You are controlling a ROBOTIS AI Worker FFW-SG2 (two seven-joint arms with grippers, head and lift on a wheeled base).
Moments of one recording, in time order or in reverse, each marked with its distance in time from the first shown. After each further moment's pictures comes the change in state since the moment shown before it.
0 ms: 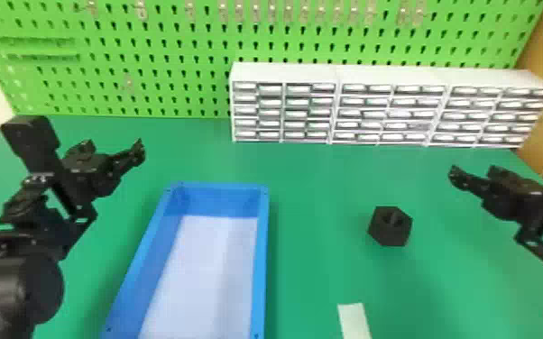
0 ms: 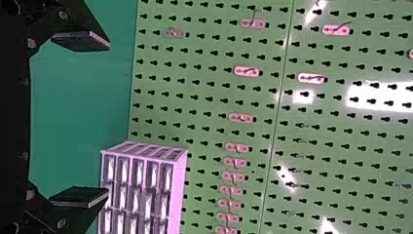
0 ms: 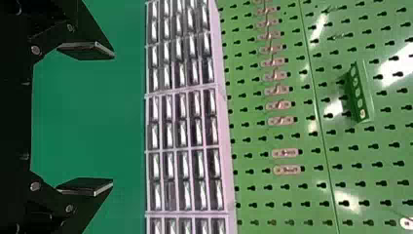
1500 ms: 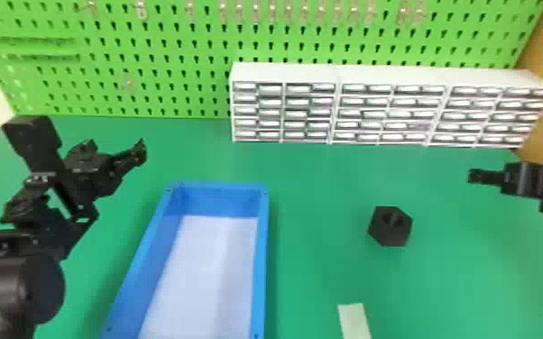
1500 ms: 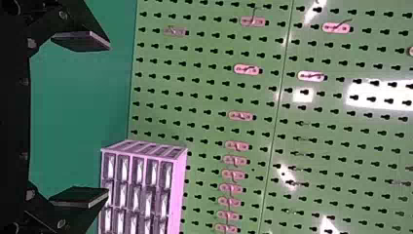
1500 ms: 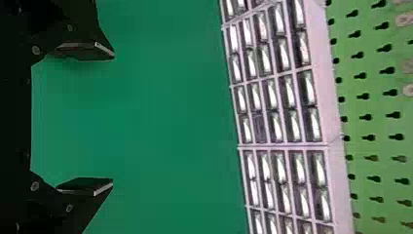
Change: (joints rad) left arm 0.000 0.000 -0.006 -0.003 0.000 0.002 0.000; right arm -0.292 -0.119 0.118 0.029 0.148 0.784 -0.158
